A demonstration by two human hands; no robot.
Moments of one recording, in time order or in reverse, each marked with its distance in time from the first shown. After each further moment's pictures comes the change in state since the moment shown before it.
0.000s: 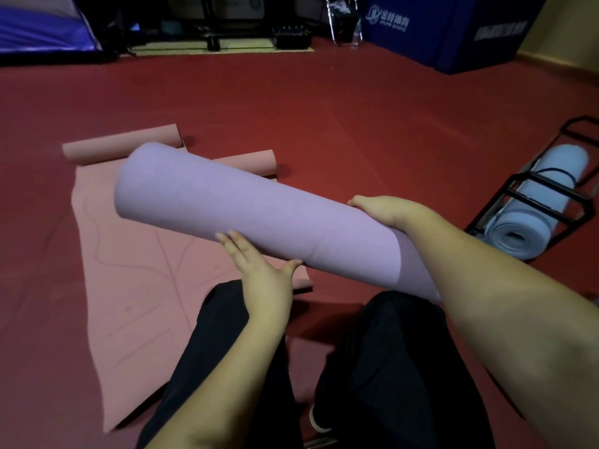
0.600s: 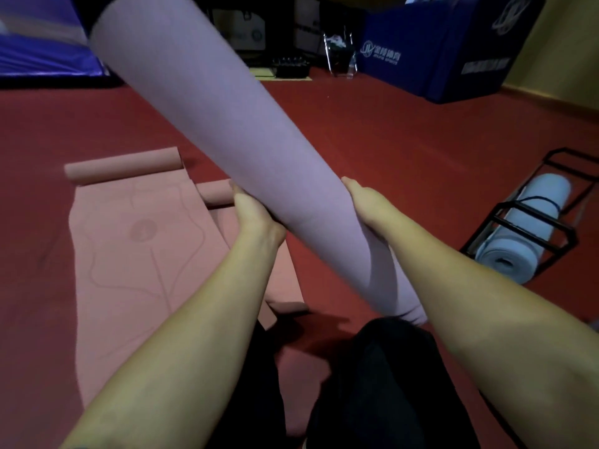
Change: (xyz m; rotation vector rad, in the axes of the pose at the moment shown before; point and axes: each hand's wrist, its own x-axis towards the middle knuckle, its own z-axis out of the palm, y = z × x) left_hand 0.093 0.131 -0.030 -1.484 -0.209 -0.463; right_hand 0.004 -0.035 -0.023 0.443 0.300 -0.088
